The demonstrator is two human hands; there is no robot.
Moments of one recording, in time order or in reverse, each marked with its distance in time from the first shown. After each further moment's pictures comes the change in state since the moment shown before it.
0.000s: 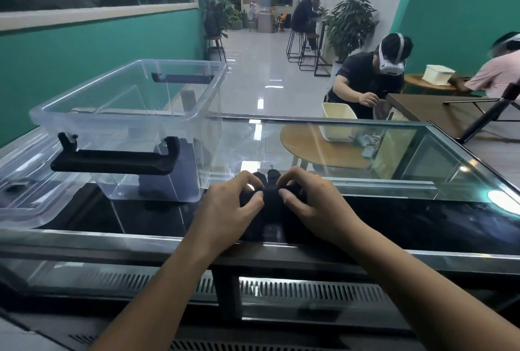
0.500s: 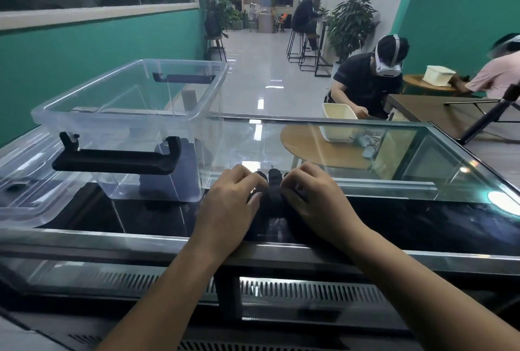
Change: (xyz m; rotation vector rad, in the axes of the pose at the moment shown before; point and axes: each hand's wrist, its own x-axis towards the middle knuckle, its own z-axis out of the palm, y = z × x) left_hand 0.003 0.000 0.008 0.184 0.093 0.176; right_hand 0.002 0.010 0.007 -0.148 0.101 -0.063
